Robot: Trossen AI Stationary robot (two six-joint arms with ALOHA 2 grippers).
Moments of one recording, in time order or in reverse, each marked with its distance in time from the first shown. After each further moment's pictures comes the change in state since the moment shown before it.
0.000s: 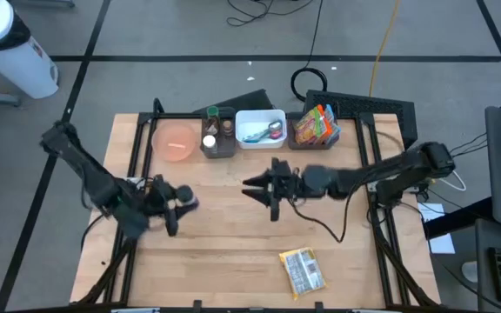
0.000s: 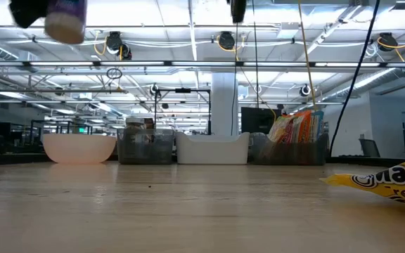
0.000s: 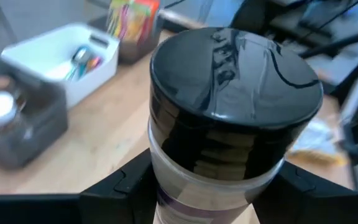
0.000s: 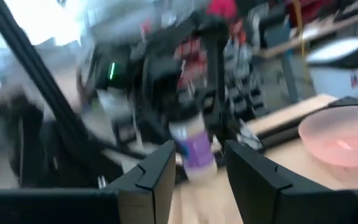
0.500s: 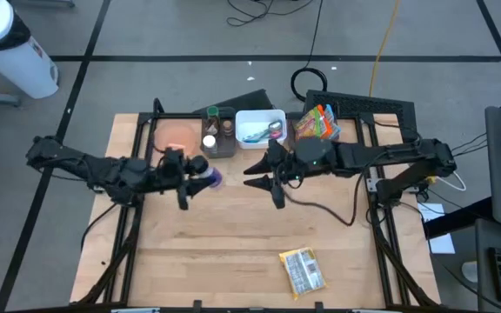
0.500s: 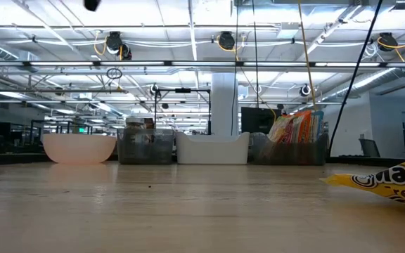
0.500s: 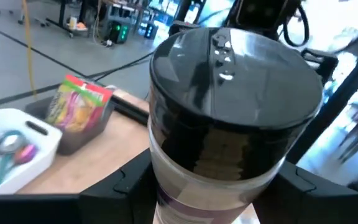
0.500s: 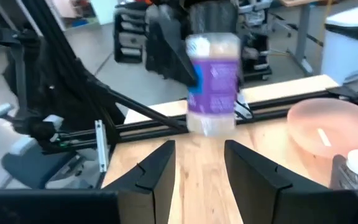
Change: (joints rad) left arm 0.436 -0.064 0.000 0.640 0.435 0.469; right arm -0.110 -0.024 0.405 -0.689 -0.241 -0.156
